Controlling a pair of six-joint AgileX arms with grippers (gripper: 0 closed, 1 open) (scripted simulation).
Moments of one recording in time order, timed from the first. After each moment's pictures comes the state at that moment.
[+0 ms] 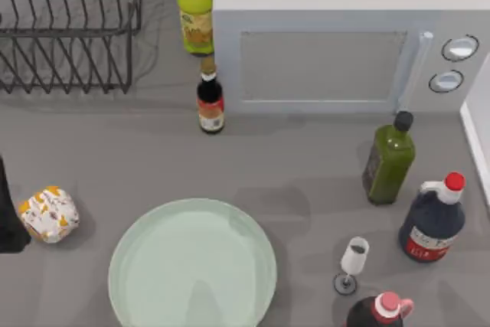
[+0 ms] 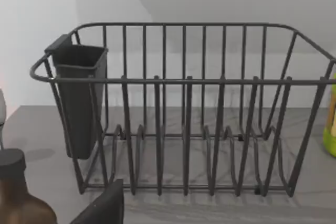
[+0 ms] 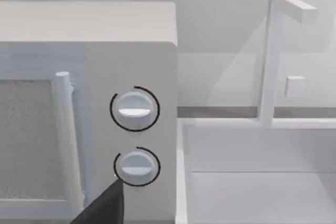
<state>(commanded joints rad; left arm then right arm) 0.00 0.00 0.00 0.00 0.00 0.00 0.00 0.00 0.00 0.00 0.00 0.00</state>
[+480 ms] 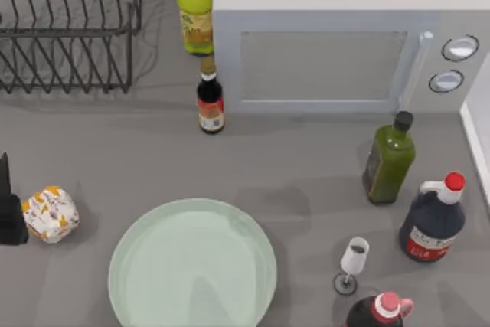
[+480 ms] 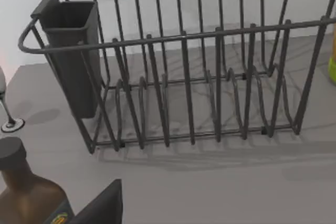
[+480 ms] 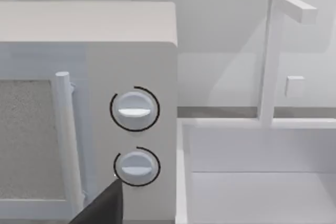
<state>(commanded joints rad) -0.02 0.22 0.18 -0.15 0.00 0.11 0.00 0.00 0.00 0.00 0.00 0.00</state>
